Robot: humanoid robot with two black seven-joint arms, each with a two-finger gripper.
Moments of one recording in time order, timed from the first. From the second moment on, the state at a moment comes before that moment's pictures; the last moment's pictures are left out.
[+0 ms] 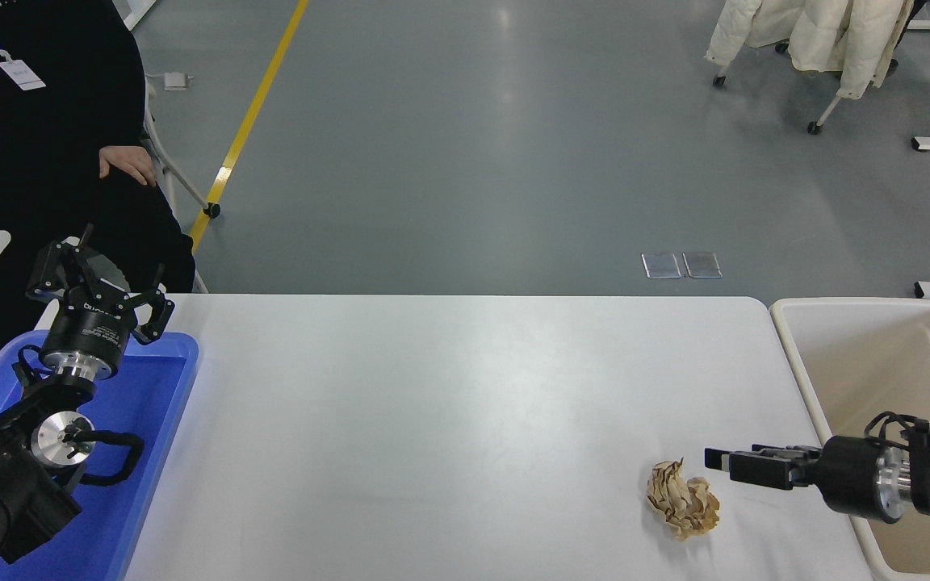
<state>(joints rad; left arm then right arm) -0.65 0.37 -0.67 -0.24 -0.07 -0.64 -0.64 0.61 -0.88 0.17 1.28 -1.53 0.07 0.40</state>
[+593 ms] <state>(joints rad) -0.65 0.37 -0.67 -0.24 -0.07 -0.64 -0.64 0.58 -0.70 0.14 1.14 -1.62 0.02 0.37</state>
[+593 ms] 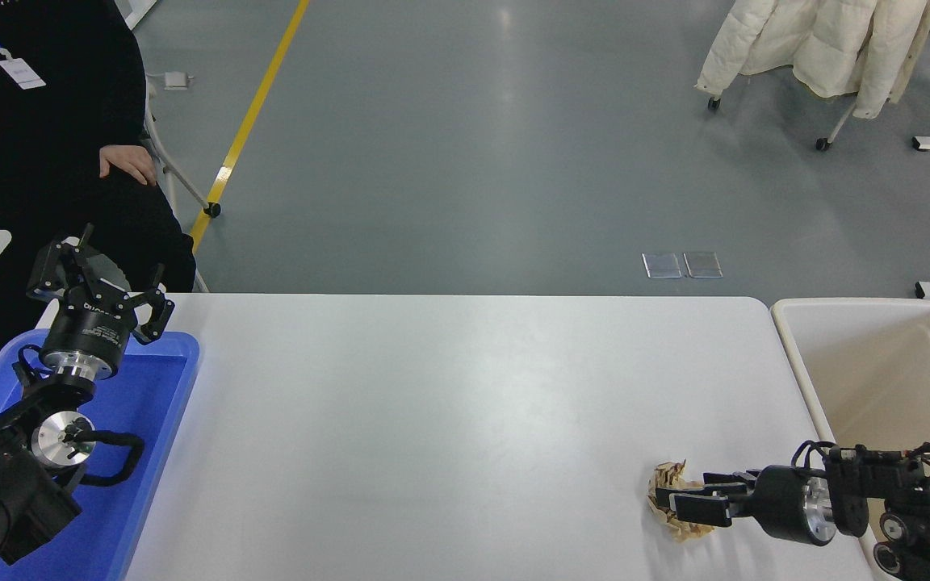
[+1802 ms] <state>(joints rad) -0.65 0.37 -0.67 -0.24 -0.07 -0.64 -0.64 0.58 -0.77 0.14 1.16 -1.72 -0.04 0.37</state>
